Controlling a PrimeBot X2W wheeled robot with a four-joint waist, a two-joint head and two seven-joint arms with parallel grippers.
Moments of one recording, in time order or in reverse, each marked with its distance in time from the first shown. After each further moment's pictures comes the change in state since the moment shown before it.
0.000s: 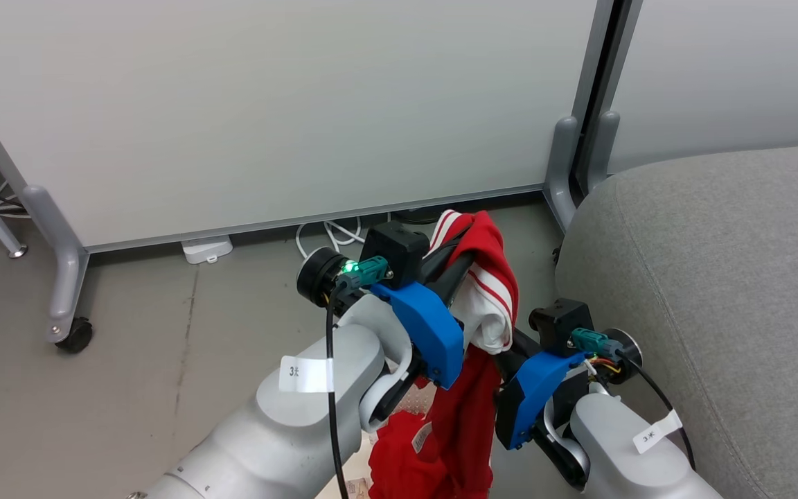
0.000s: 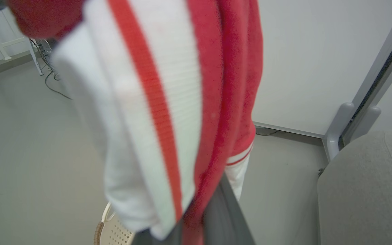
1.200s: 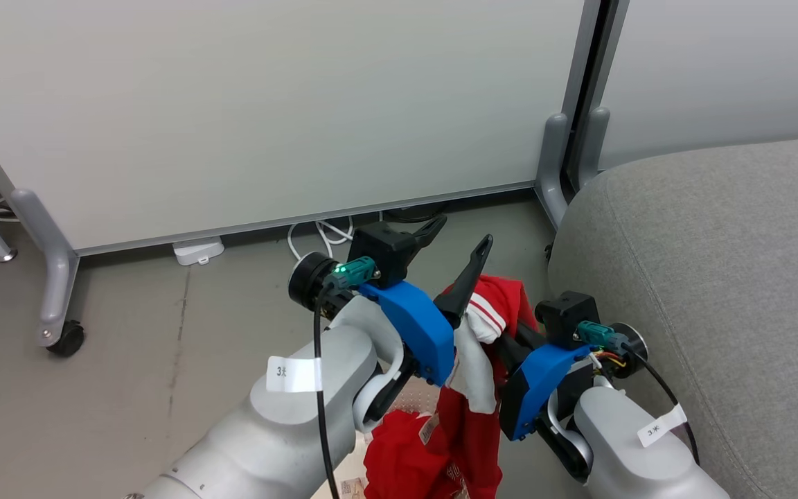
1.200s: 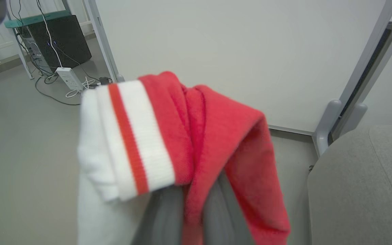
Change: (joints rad) left arm -0.005 0.002 -0.019 0.034 -0.050 0.004 -0.024; right arm -0.014 0.000 -0.013 0.017 -0.002 0.000 -0.005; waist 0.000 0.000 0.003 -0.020
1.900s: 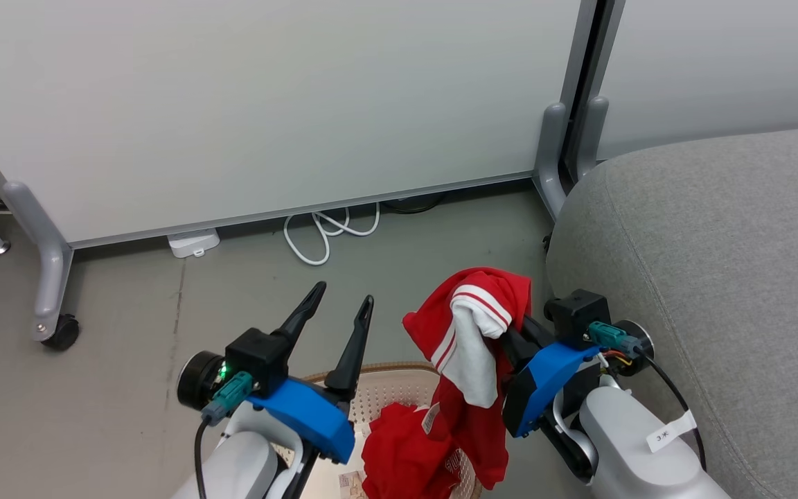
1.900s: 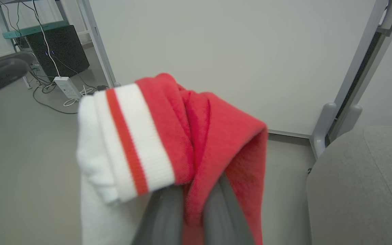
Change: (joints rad) left arm 0.418 0.168 0.397 -0.319 0.337 0.033 -0.022; right arm 0.034 0.000 -0.062 -0.075 -0.037 0.000 -0.001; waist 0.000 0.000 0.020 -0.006
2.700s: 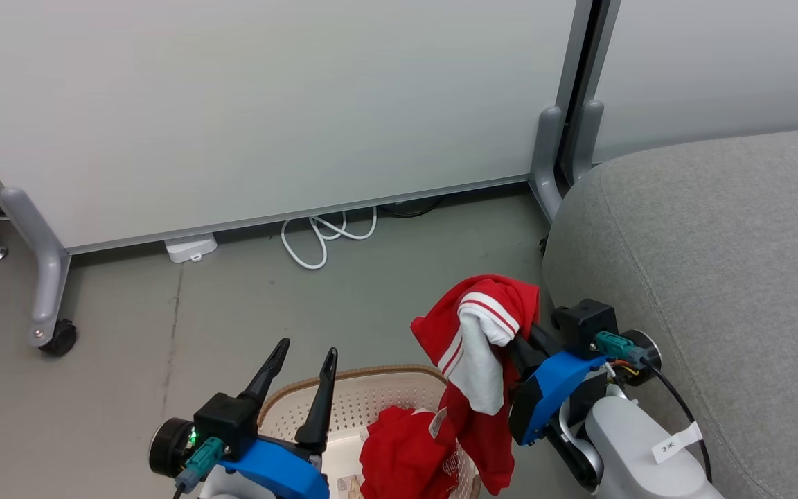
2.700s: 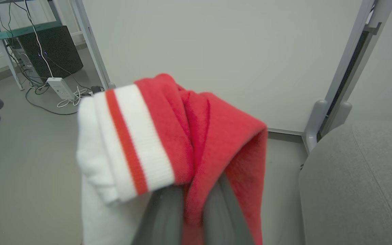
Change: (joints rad) left arm 0.254 -0.081 0.307 -0.045 0.244 -0.101 0.000; right arm 0.040 0.000 -0.046 -0.024 -0.040 0.000 0.000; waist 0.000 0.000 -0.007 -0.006
